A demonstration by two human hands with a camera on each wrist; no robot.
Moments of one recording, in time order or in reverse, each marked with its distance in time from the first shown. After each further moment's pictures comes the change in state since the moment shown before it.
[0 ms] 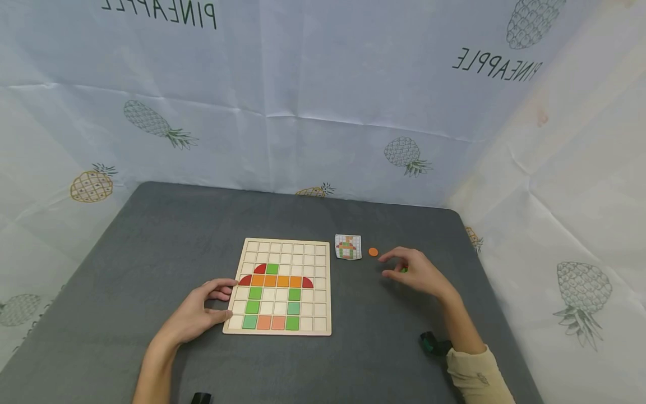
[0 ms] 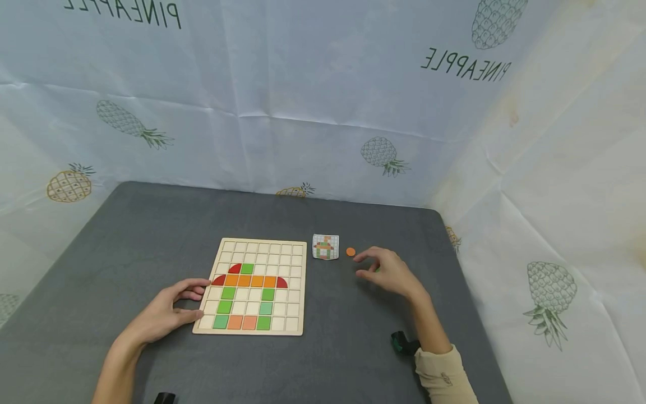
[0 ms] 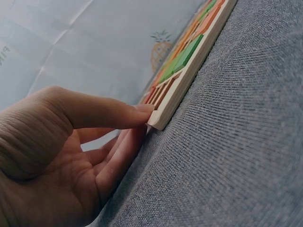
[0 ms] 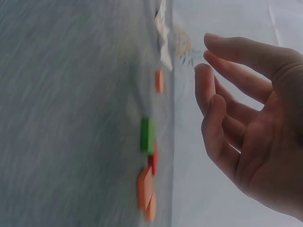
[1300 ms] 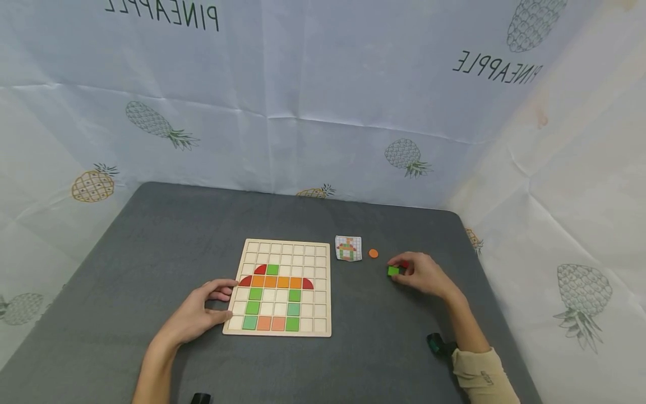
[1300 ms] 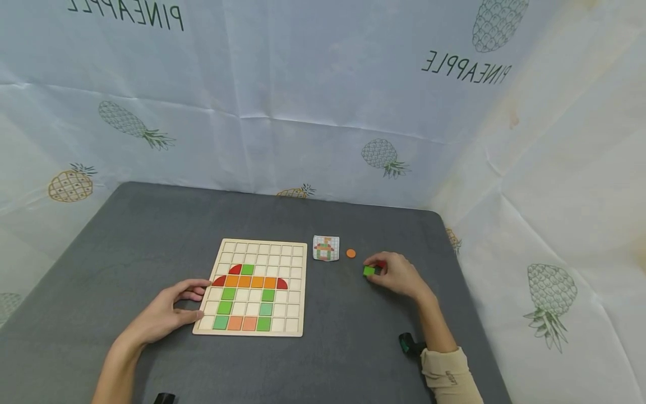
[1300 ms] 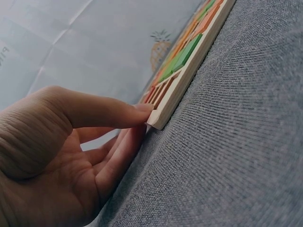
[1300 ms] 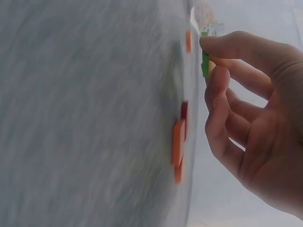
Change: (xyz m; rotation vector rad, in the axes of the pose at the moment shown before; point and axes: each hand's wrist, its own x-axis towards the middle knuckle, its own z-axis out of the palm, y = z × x) left_hand 0.000 0.000 0.000 0.010 0.001 -0.007; right_hand -0.005 0.030 -0.005 -0.094 -0.007 0.031
